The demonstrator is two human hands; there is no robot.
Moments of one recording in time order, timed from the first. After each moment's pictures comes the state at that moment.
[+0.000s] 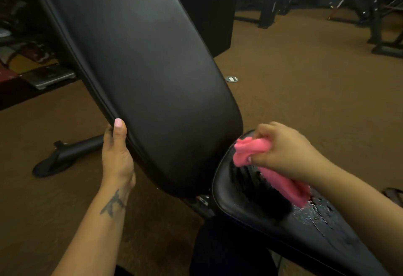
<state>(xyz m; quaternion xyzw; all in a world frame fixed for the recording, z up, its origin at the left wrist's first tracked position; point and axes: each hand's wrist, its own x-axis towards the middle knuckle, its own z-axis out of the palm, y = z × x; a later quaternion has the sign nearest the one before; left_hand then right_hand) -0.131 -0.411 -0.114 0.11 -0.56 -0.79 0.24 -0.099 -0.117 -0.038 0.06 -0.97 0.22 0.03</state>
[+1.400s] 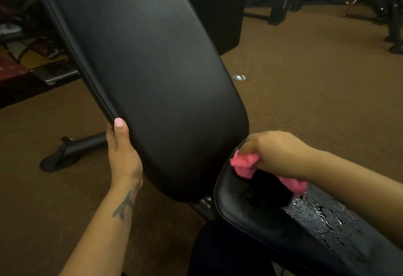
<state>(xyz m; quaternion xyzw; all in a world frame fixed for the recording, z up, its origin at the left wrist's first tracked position) -0.134 -0.398 -0.117 0.15 -0.58 -0.75 0.27 -0.135 -0.120 -0.044 0.30 -0.95 -0.02 -0.07</state>
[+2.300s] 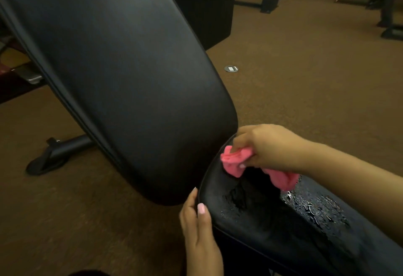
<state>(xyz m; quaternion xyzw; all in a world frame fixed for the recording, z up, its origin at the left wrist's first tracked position) -0.018 -0.247 -0.168 0.18 -0.63 -0.74 0.11 -0.148 -0.098 -0.053 0.31 -0.95 0.01 -0.07</state>
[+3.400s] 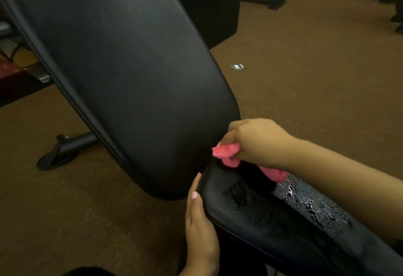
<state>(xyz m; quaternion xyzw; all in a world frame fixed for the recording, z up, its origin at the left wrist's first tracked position) -0.033 -0.240 -0.168 0.23 -0.54 -0.80 0.08 -0.150 -0.119 -0.055 0.31 -0.95 0.03 -0.05</state>
